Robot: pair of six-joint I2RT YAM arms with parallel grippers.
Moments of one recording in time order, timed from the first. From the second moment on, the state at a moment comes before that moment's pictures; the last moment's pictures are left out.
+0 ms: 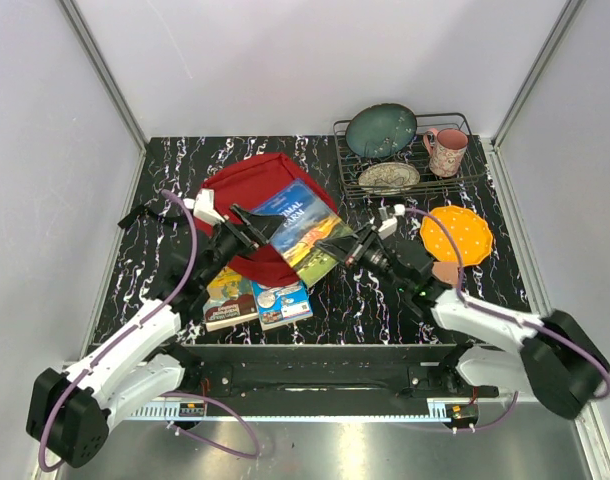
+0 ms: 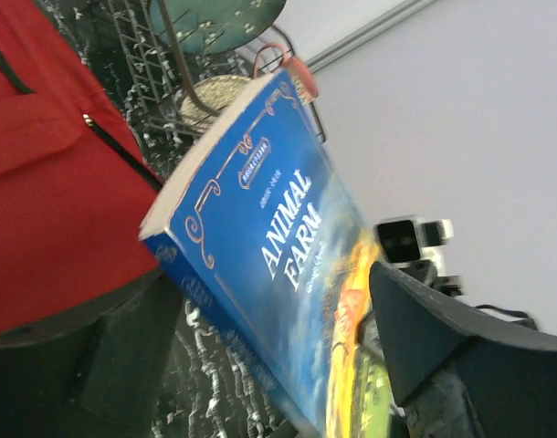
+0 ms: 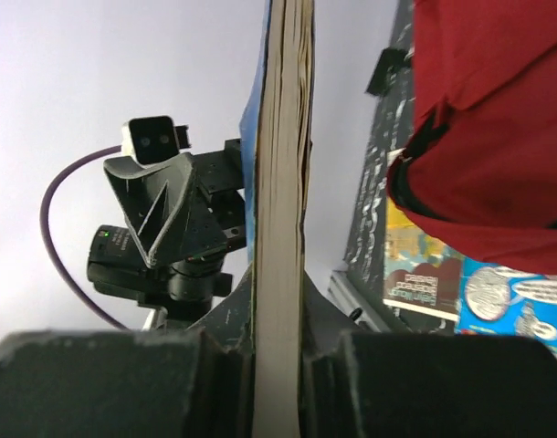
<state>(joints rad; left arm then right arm) -0.49 0.88 0.51 0.36 0.11 -1.02 0.73 1.24 0.47 0.85 -0.22 1.38</state>
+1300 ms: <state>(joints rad) -0.69 1.74 1.34 -0.53 0.30 -0.03 0.73 0.31 0.66 -0.84 0.64 1.24</state>
